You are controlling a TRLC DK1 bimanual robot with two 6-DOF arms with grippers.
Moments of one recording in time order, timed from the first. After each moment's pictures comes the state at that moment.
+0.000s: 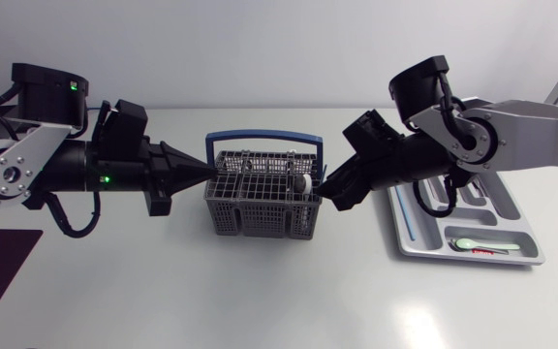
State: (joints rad) left arm -0.22 1.32 0.83 -0.16 0.78 0.39; right arm 0.38 1.53 1.01 -0.34 -0.39 -0.34
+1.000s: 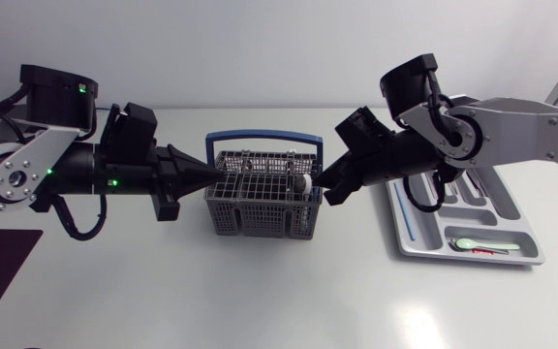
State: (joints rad) left arm -0.26 1.32 0.83 -0.15 0.75 0.39; right arm 0.39 1.57 1.04 -0.32 -0.38 -0.33
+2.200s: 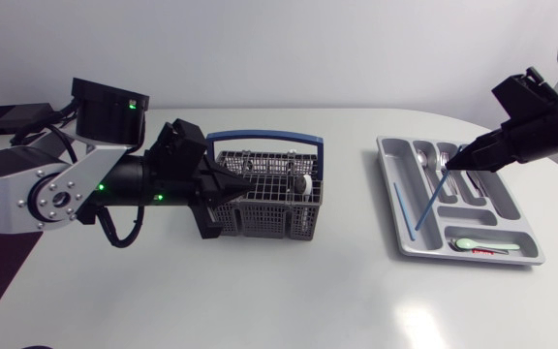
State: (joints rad) left arm -0.45 1.39 0.82 -0.03 0.54 0.40; right arm -0.19 1.44 1.23 -0.93 -0.47 -0.56
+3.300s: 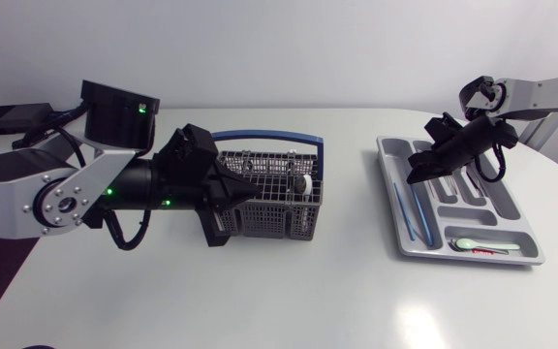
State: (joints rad) left arm -0.50 1.39 0.82 -0.02 0.51 0.45; right arm -0.17 2.09 1.55 -0.79 -0.35 -0.38
